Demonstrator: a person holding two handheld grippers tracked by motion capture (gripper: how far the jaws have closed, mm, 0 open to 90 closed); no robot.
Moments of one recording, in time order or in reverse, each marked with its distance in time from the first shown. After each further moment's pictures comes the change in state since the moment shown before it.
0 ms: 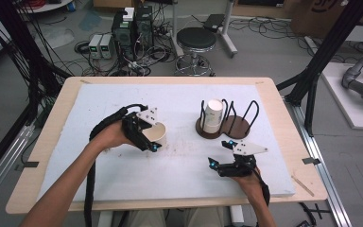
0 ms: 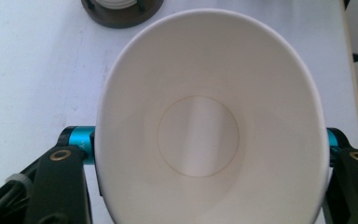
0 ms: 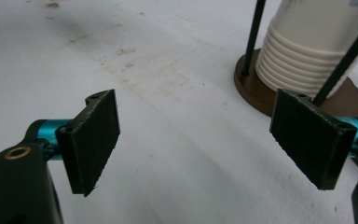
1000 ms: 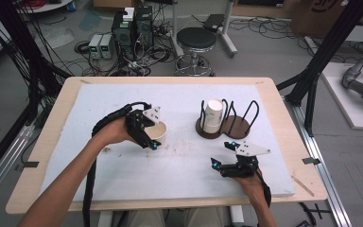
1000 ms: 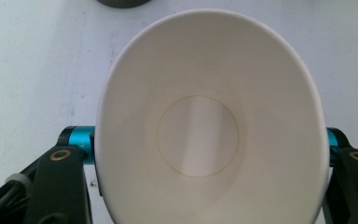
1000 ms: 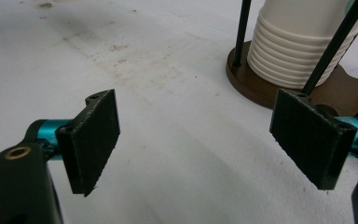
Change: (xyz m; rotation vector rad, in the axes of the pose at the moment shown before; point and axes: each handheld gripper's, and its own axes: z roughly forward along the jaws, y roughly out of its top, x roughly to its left) left arm 0.009 0.004 0.005 0.064 0.002 0.014; right arm -0.004 -0.008 -0.002 -0.005 -0.011 0.030
